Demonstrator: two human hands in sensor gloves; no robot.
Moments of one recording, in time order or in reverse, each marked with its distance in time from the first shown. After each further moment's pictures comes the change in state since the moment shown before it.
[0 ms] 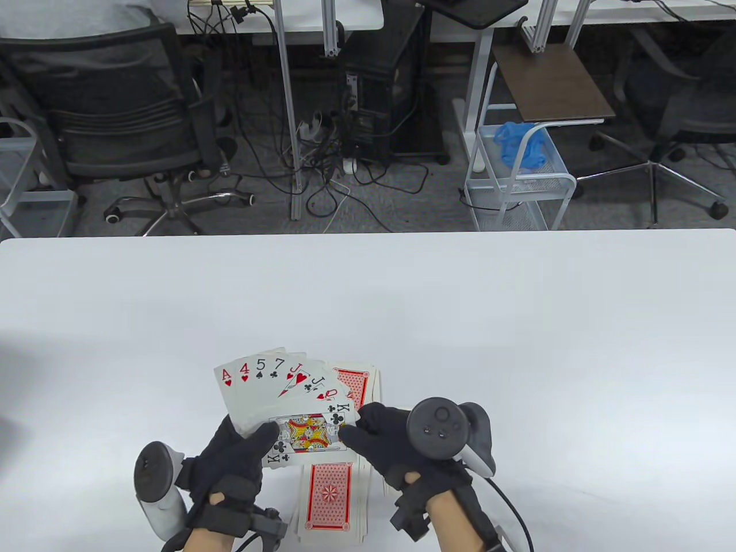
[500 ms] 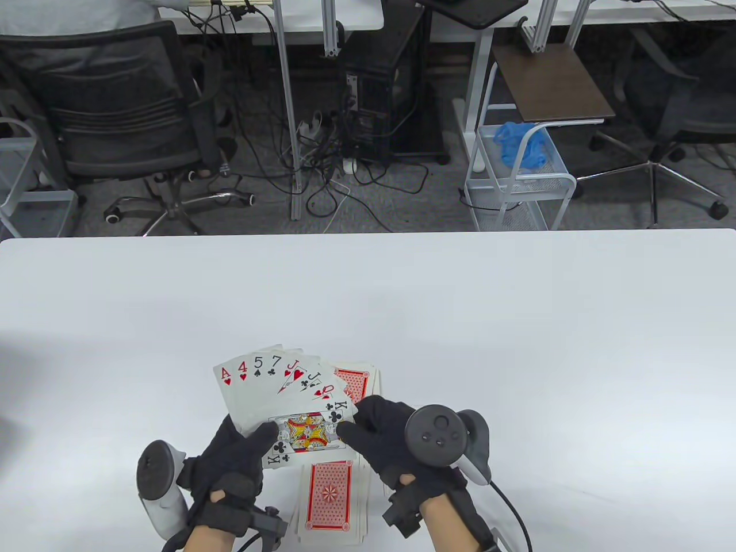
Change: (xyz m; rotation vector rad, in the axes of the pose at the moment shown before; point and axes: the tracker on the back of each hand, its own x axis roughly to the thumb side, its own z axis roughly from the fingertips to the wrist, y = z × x) left_hand -0.009 0.001 -0.001 0.002 0.060 0.034; right_hand -0.002 -0.002 0.006 -0.100 0.044 0.027
